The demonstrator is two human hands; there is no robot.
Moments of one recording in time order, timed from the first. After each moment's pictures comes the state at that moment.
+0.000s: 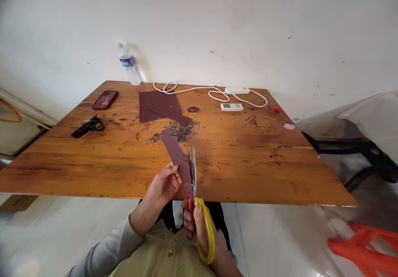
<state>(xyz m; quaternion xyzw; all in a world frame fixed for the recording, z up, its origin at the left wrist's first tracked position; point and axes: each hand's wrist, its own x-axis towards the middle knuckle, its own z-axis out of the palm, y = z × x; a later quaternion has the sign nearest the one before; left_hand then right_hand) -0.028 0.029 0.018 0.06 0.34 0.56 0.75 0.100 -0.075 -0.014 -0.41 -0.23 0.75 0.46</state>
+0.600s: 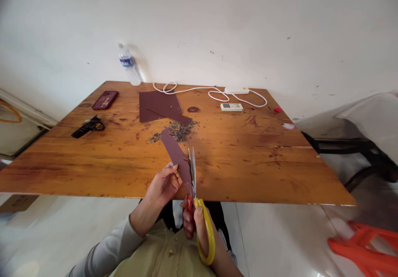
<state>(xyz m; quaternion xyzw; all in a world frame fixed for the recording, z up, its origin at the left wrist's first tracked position) -0.026 0.028 0.022 0.03 0.33 0.56 0.76 0.101 -0.078 -0.015 -0.40 -0.27 0.73 0.48</state>
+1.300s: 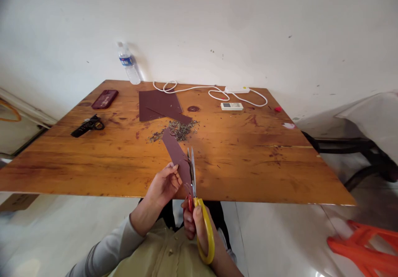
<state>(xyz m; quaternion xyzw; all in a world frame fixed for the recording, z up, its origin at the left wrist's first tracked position) -0.024 0.028 0.026 -0.02 0.34 0.57 0.75 0.102 -0.075 -0.016 -0.43 -0.20 0.76 0.44</state>
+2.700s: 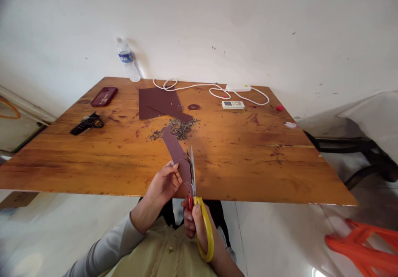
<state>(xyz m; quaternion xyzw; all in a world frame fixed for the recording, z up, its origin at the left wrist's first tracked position) -0.025 0.028 0.032 -0.01 0.34 0.57 0.75 0.101 -0.071 -0.012 -0.44 -0.22 0.76 0.43</state>
